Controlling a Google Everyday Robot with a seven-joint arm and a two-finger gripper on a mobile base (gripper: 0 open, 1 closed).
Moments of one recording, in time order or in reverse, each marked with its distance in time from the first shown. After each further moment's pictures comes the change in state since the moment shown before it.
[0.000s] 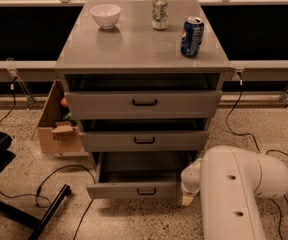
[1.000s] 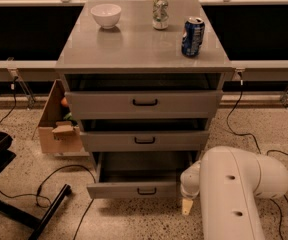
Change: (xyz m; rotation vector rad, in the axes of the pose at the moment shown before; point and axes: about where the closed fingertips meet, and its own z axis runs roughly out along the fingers) arm 0.000 0.000 0.000 0.000 0.000 0.000
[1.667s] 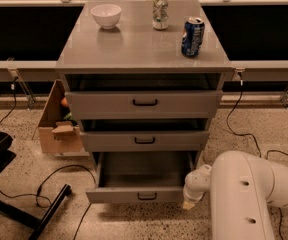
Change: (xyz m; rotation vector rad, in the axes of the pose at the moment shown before) arm 0.008 0.028 0.003 -0.051 -0.047 0.045
